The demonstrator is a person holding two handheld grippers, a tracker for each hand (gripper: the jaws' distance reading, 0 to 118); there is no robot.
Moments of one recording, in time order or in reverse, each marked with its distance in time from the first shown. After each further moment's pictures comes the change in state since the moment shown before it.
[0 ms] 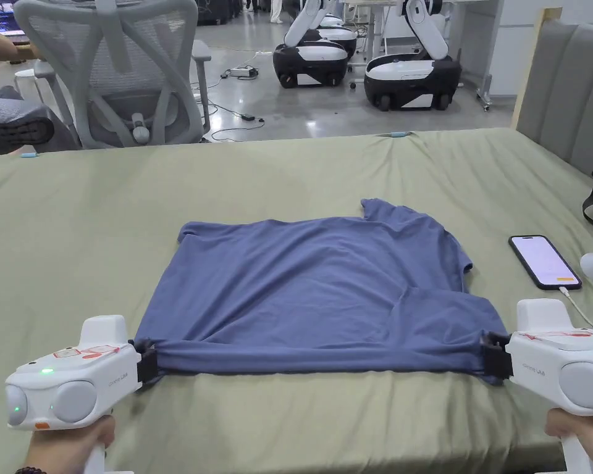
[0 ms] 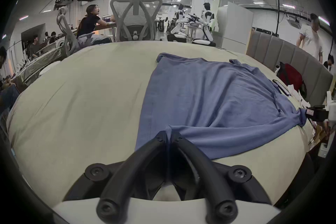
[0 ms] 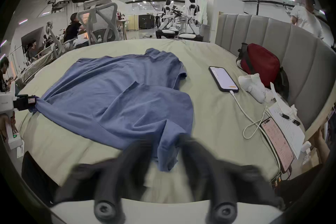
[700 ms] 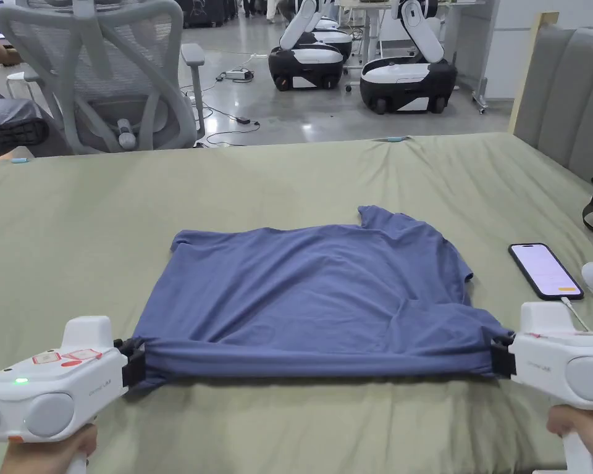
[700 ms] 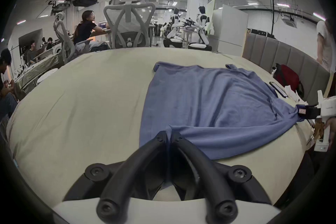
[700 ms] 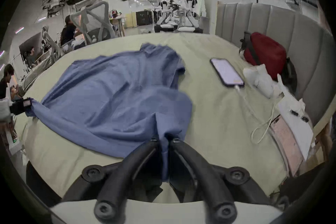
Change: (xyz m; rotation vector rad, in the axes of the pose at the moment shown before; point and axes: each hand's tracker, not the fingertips) left arm -0.004 0.025 -0.004 0.048 -0.027 -0.032; right arm 0.018 0.024 -0.026 -0.010 0.023 -0.058
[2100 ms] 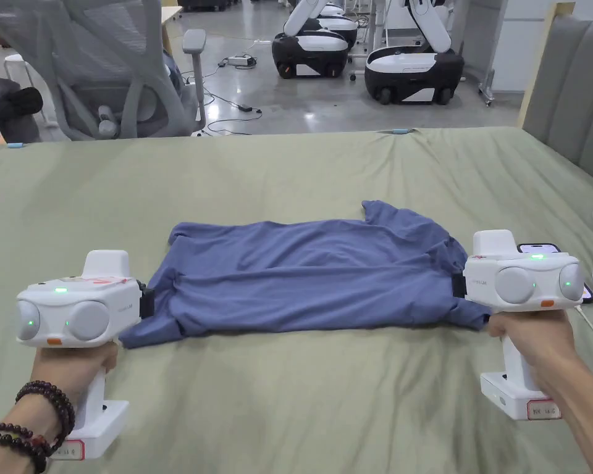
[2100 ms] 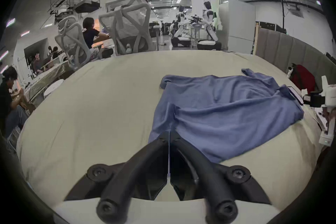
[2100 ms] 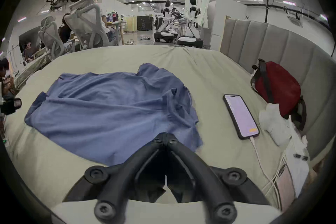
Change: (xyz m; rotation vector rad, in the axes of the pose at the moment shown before) left arm 0.008 0.059 -0.053 -0.042 0.105 -0.038; right arm -0.028 0.083 -0.086 0.029 -0.044 0.070
